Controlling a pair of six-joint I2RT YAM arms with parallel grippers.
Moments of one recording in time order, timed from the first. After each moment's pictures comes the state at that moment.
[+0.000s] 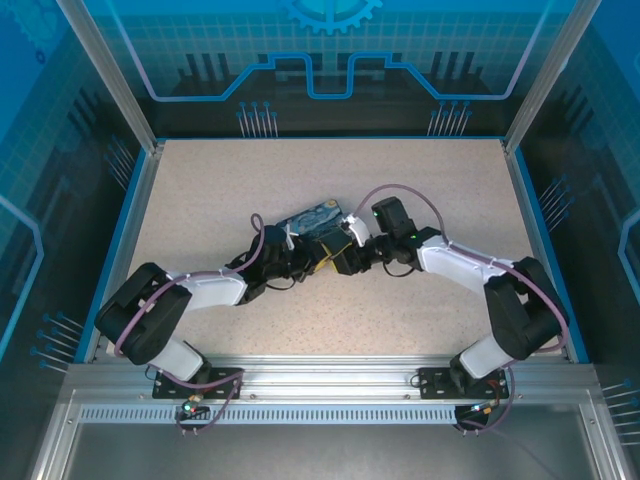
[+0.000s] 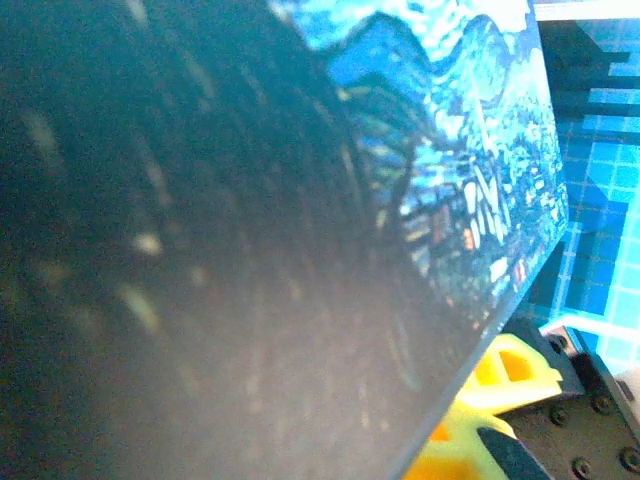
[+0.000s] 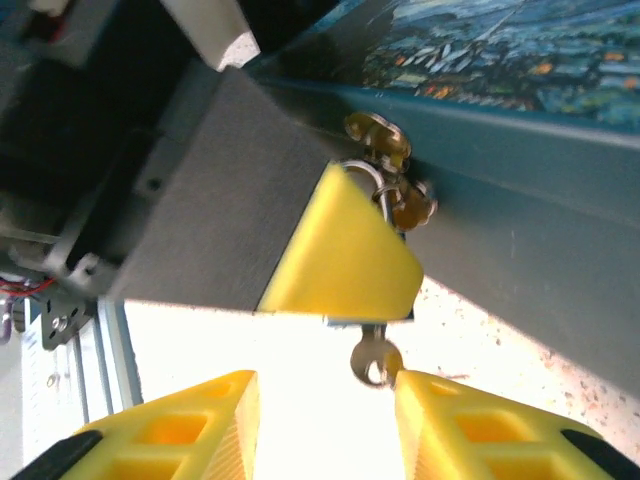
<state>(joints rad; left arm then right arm) -0.58 1.53 0.58 0.49 0.38 -1.37 0.51 1.52 0.88 -0.22 -0.69 0.02</state>
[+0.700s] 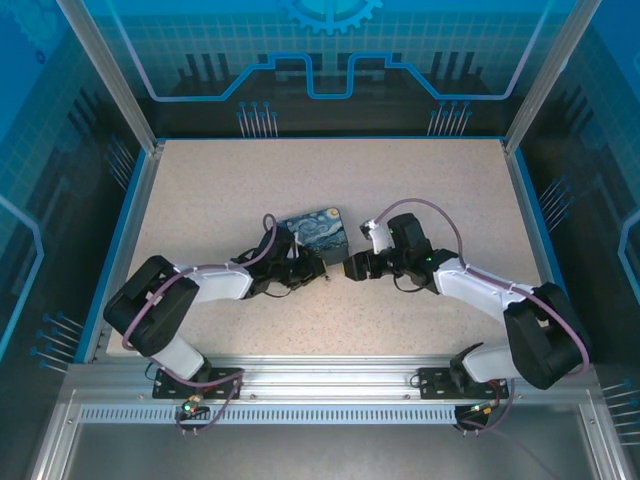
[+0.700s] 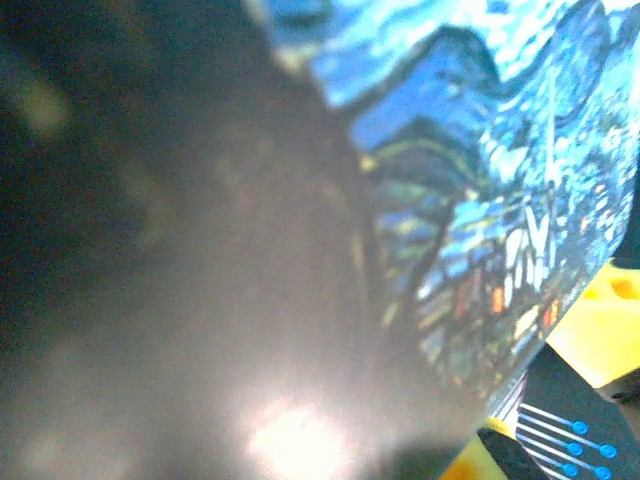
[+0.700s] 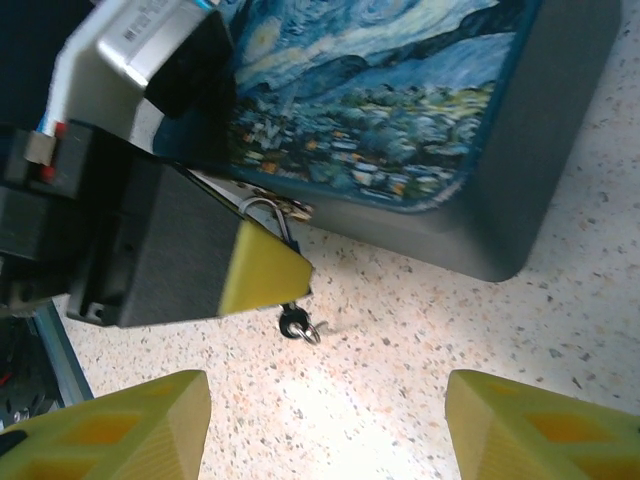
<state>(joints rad) -0.58 1.60 0.64 0.23 0.41 -1.06 0.52 1.37 0.69 -0.08 -0.48 0.31</state>
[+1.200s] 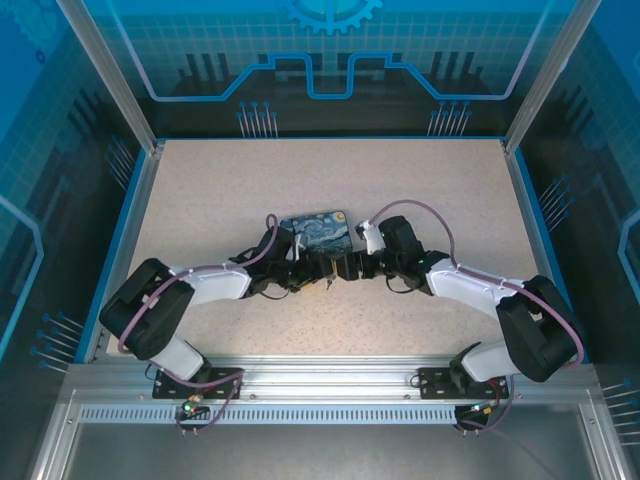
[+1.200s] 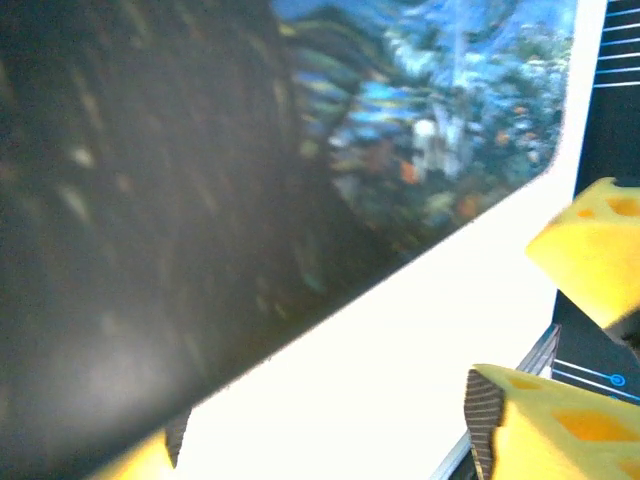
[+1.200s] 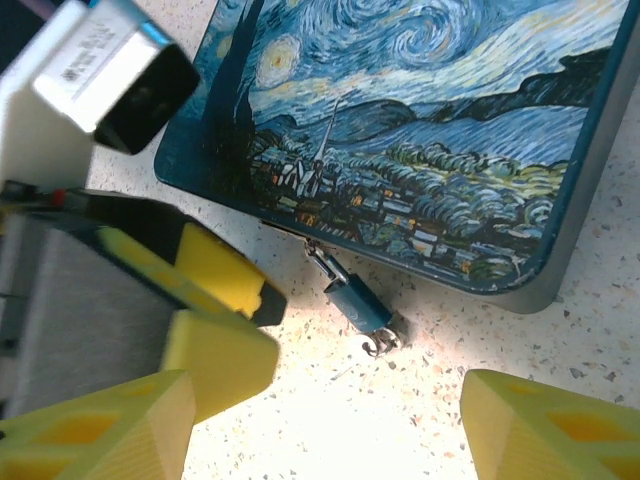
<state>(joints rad) -0.58 1.54 0.65 0.12 0.45 -0.97 0.57 1.41 0.69 -0.01 -0.41 0.39</state>
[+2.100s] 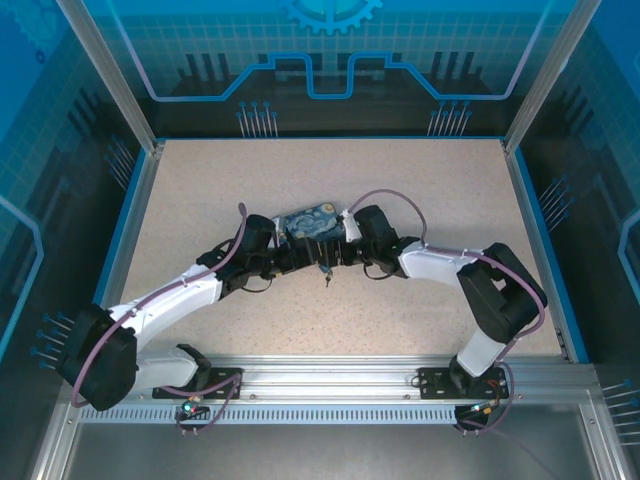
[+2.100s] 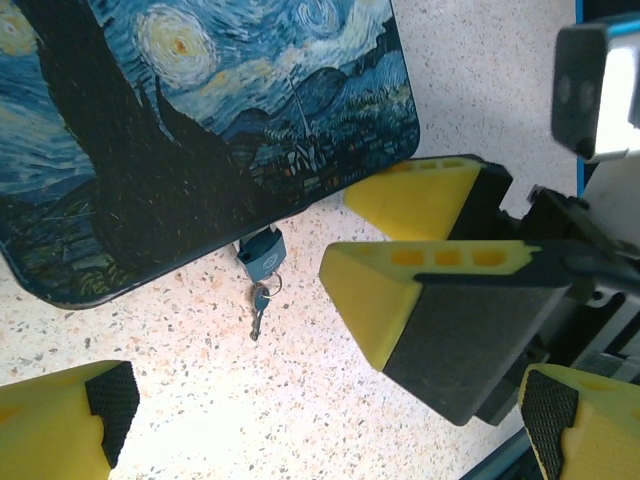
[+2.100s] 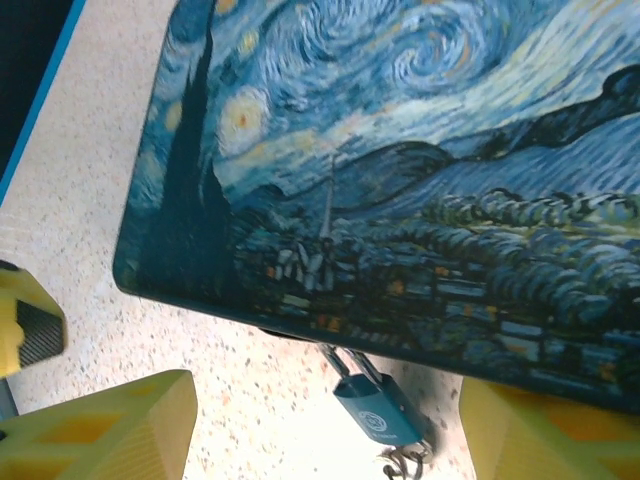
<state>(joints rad) -0.54 1.25 0.73 -0.22 0.25 -0.88 0.62 1.67 0.88 0.07 -0.36 0.46</state>
